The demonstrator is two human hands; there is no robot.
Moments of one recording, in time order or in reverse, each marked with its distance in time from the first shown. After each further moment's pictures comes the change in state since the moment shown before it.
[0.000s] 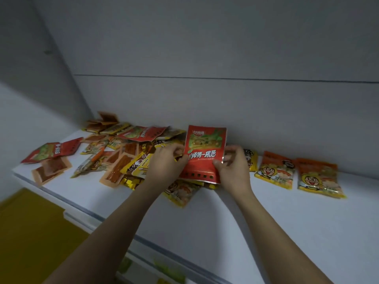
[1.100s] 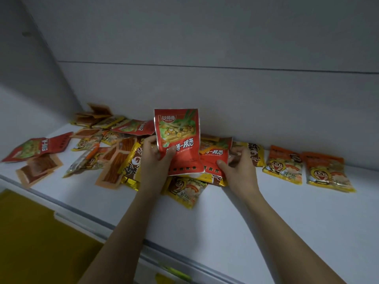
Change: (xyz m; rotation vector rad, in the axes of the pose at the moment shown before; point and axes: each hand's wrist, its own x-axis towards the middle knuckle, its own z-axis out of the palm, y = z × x) left_hand 0.001 -0.050 0.009 -0.835 0.187 -0.106; right_hand 0.003 0.024 0.013 -0.118 0.035 0.005
